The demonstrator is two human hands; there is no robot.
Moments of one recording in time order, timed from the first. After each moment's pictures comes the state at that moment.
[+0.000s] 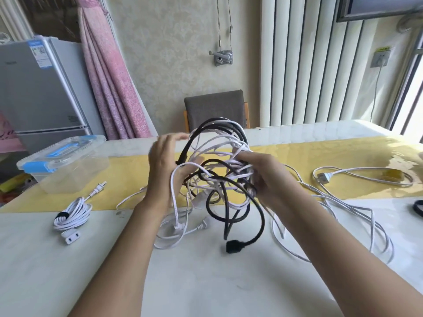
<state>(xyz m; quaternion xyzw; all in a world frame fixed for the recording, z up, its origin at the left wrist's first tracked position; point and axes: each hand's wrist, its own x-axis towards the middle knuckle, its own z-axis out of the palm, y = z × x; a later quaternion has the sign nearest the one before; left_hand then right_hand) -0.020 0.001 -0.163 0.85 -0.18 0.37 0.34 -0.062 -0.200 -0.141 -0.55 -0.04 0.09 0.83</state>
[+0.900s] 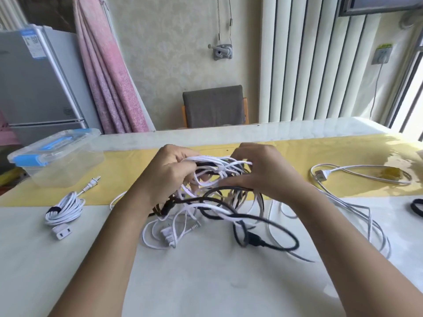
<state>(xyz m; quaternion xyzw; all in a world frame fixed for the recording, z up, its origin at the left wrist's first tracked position) -0.075 -0.021 -0.120 0.85 -0.23 0.06 0.48 -0.065 -0.222 -0.136 -0.88 -0.25 -0.16 0.37</state>
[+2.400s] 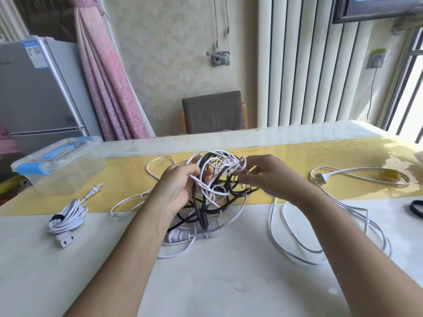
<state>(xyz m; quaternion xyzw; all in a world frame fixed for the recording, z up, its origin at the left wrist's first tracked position) -0.047 -0.042 -0.143 0.54 0.07 -0.04 0.84 -0.049 -0.233 -0.145 -0.89 -0.16 -0.05 0.43</state>
